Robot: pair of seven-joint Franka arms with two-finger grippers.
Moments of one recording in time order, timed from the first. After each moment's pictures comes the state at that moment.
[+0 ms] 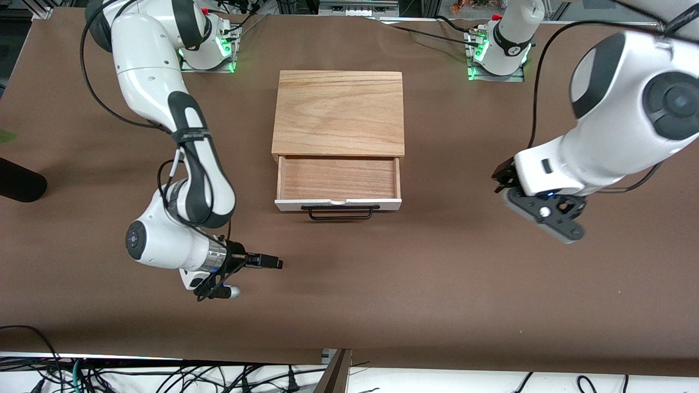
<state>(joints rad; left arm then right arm) -0.26 0.43 0.05 -1.12 -0.03 1.53 0.25 0.39 0.95 -0.19 -1.04 0.58 2.08 0.05</state>
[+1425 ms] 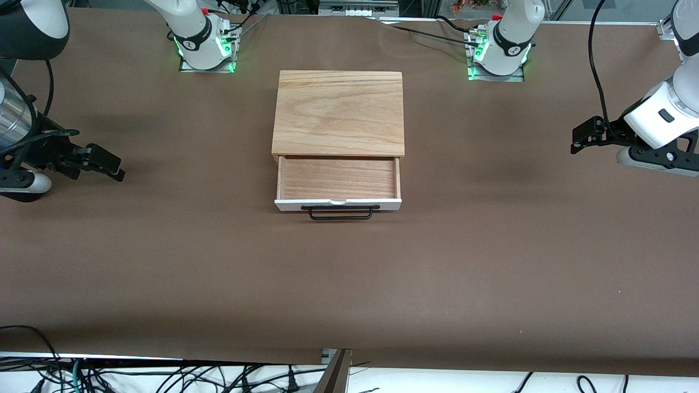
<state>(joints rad) -0.03 0.04 0.00 -1.66 -0.02 1.66 0.12 0.20 0.17 -0.16 -1.50 0.09 1.73 0.11</state>
